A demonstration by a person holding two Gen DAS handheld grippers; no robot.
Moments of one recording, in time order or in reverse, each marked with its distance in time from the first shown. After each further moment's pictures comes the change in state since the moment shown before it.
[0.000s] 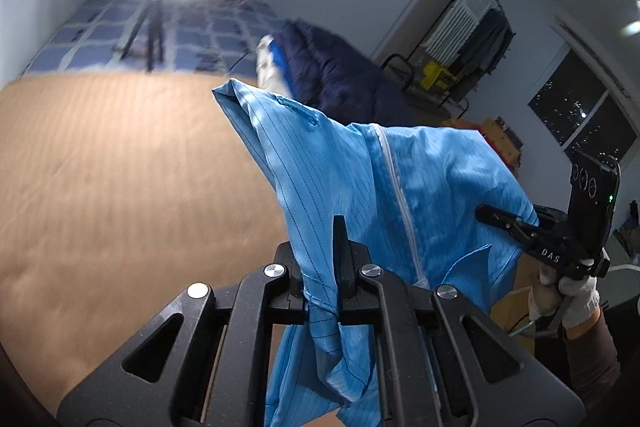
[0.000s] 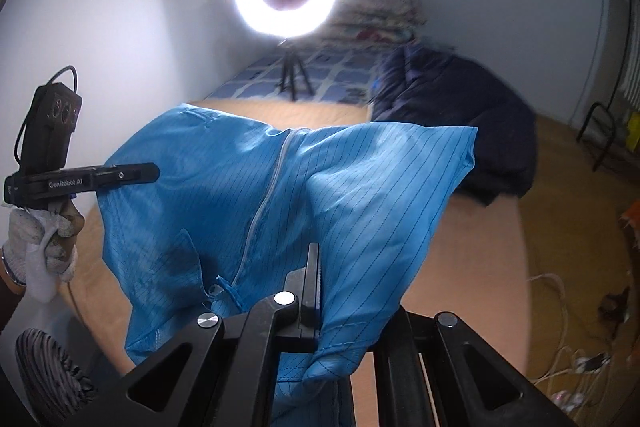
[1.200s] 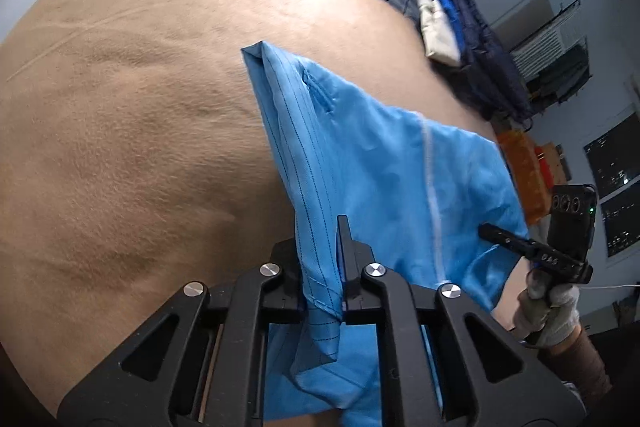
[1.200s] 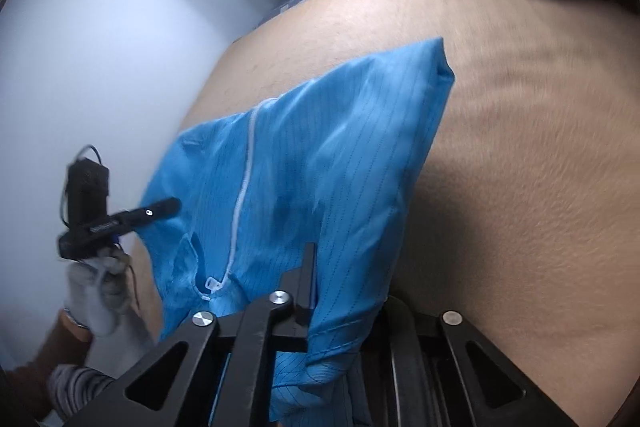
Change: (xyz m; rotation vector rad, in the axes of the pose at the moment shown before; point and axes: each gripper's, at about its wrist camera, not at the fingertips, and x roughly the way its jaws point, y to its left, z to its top) left arm -0.055 0.195 -0.165 -0.313 0.125 0.171; right arm 0.129 0.094 -0.117 0.277 0.224 0.421
